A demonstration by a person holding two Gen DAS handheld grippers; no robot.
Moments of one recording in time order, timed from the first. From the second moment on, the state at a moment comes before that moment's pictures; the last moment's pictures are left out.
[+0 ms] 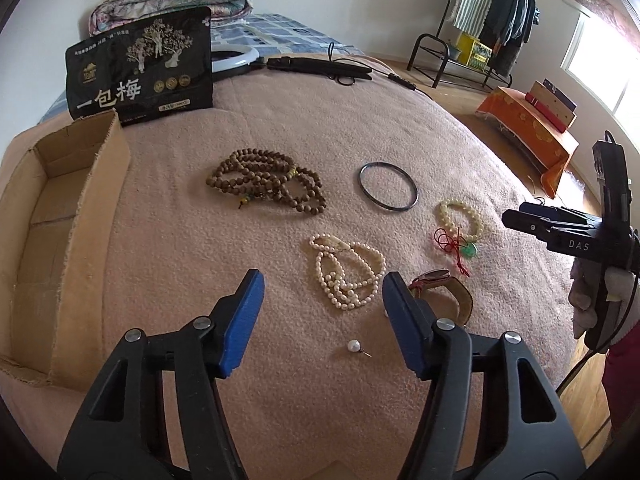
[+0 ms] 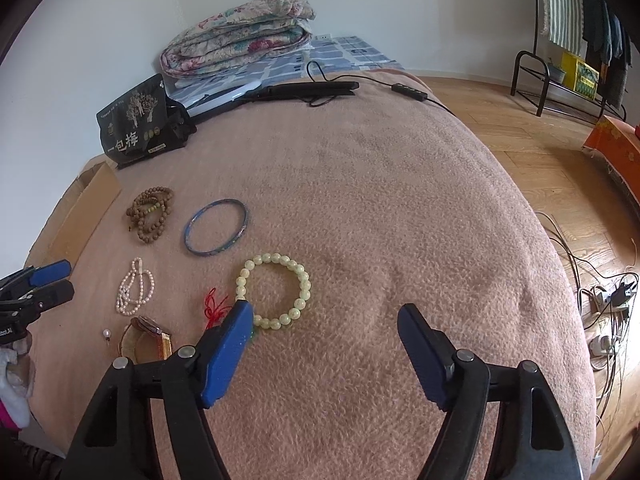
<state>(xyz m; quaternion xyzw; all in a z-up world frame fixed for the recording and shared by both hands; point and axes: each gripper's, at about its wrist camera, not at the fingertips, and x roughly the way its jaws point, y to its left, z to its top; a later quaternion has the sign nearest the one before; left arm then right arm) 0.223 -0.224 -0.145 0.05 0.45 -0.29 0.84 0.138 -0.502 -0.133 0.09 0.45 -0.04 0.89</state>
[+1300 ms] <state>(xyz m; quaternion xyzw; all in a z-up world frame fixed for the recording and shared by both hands) 0.248 -0.266 -0.194 0.10 0.48 -0.25 0.83 0.182 -0.496 -0.165 0.07 0.49 -0.02 0.87</state>
